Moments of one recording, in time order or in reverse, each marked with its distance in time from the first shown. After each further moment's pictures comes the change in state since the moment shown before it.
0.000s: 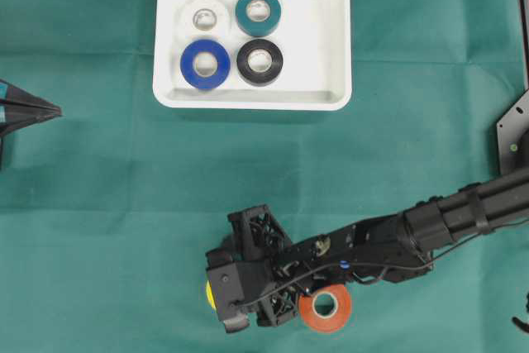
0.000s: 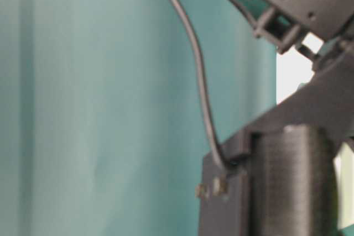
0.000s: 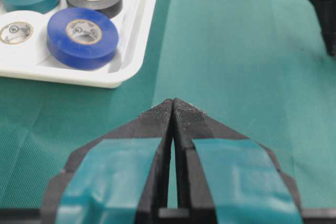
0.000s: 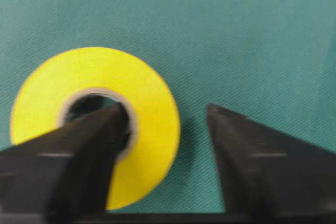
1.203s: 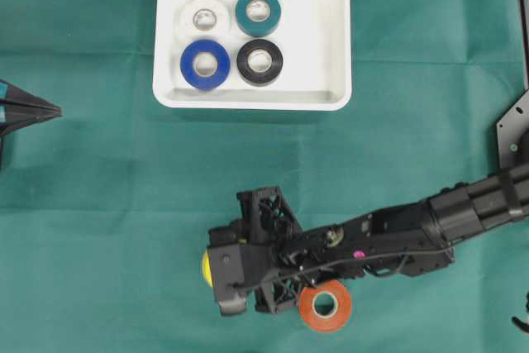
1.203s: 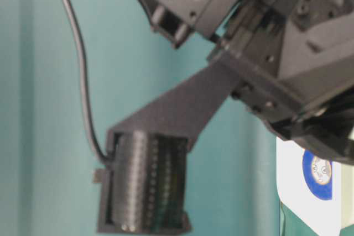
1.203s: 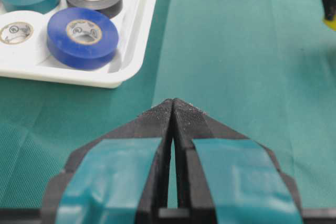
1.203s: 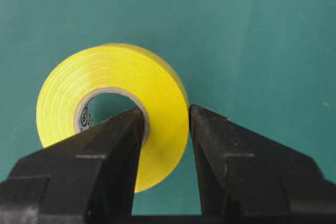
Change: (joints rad) left arm 0.000 0.000 0.000 0.000 0.000 0.000; right arm -0.028 -0.112 0.002 0.025 0.158 0.011
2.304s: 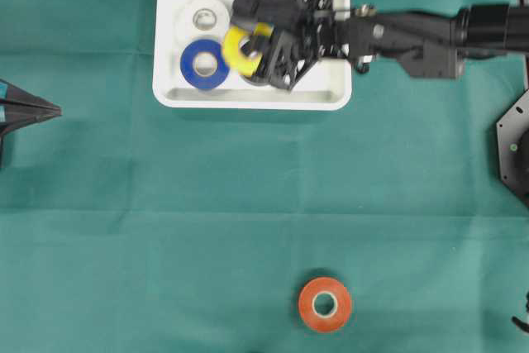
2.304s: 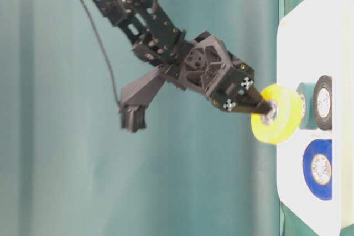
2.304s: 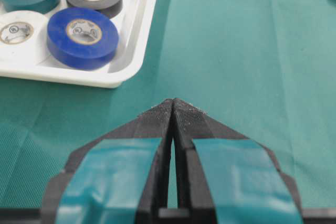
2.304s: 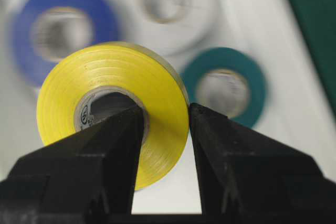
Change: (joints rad) left arm 0.000 0.000 0.000 0.000 0.000 0.000; right arm -0.626 -0.179 0.149 -0.011 -0.044 -0.028
